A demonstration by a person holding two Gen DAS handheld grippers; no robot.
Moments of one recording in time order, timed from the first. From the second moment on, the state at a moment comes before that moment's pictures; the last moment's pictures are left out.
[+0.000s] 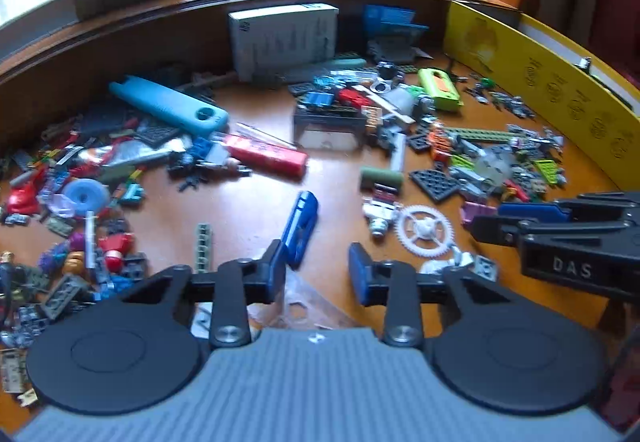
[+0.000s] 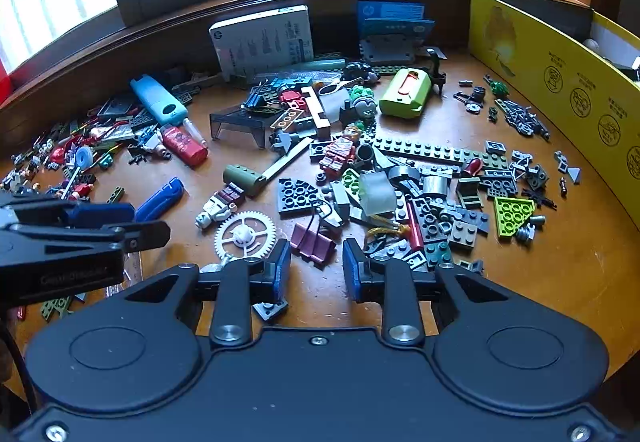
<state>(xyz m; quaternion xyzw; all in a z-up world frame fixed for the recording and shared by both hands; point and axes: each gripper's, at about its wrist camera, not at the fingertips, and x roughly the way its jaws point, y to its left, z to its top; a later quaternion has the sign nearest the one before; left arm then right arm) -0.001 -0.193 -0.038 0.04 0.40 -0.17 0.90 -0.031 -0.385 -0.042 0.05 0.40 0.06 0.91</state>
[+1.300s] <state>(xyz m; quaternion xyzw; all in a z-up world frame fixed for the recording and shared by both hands) 0.033 -0.197 -0.048 0.14 0.34 -0.34 0.86 -0.025 -0.379 -0.045 0.04 0.39 0.06 0.92</state>
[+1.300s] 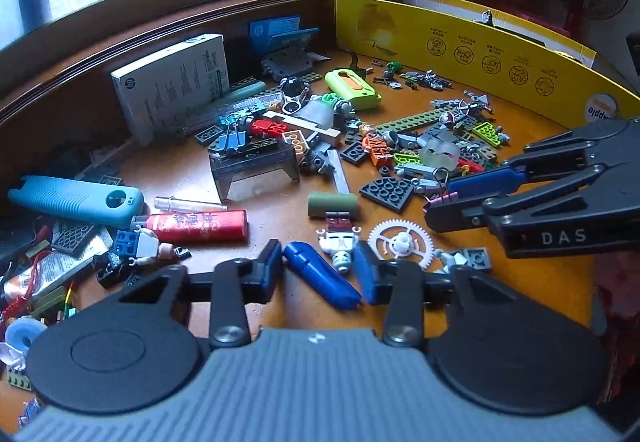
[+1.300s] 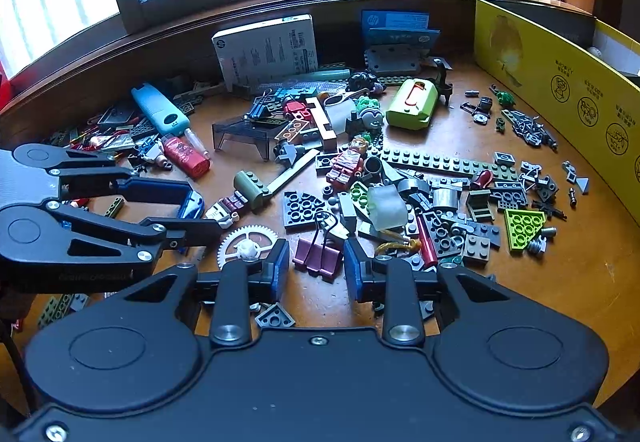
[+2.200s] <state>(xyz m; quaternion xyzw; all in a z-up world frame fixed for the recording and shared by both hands) 0.031 -0.190 -0.026 0.09 0.32 -0.33 0.88 -0.040 -0.376 -0.026 0.05 0.35 0.02 0.94</state>
